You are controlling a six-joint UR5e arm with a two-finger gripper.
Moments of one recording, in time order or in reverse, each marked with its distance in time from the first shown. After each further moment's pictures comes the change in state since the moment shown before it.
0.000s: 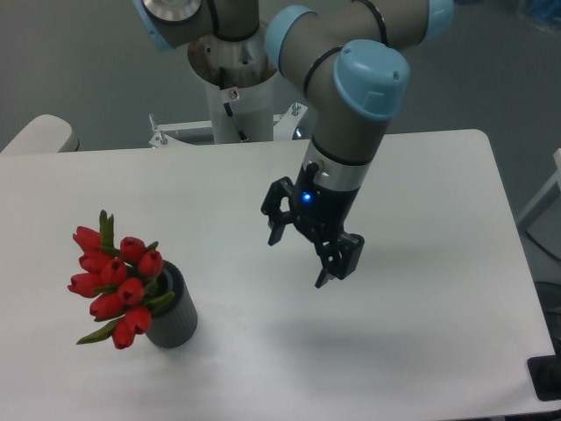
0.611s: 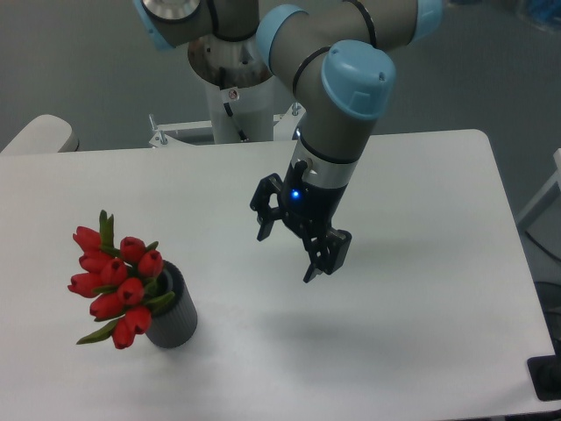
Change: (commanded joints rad) arm 0.002 0.037 -0.093 0.057 -0.003 -0.032
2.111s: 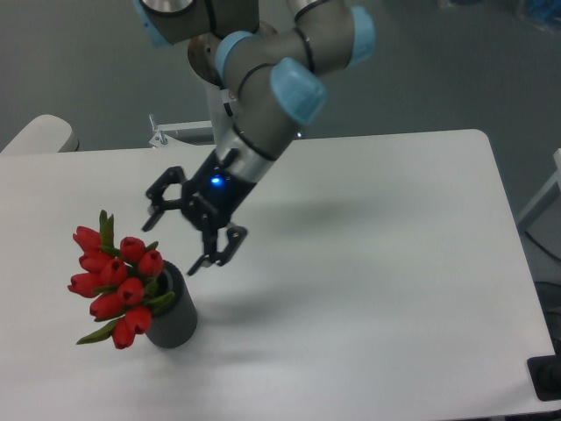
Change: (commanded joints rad) arm -0.129 0.014 -0.331 0.479 -0.494 -0.261
